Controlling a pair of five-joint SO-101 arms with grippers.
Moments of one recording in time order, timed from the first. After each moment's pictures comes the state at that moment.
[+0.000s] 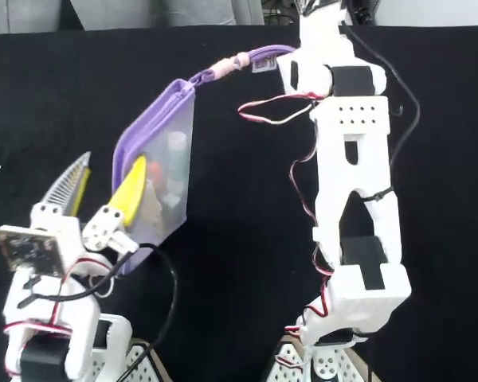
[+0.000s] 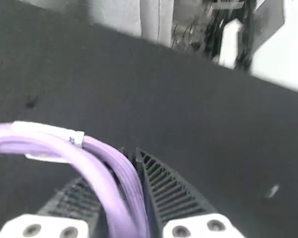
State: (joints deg) left arm -1.0 -104.8 62.5 47.2 -0.7; right arm -2.6 10.5 -21.7 62.9 14.9
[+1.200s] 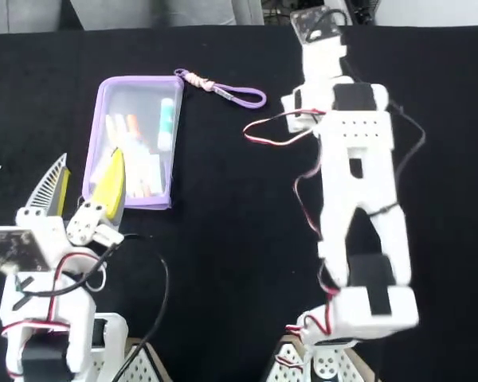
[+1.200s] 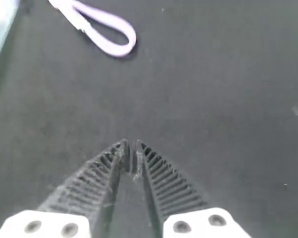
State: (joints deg) left arm -7.1 -104.9 63.7 47.2 4.3; right arm -1.3 2.6 -7.8 71.0 13.1
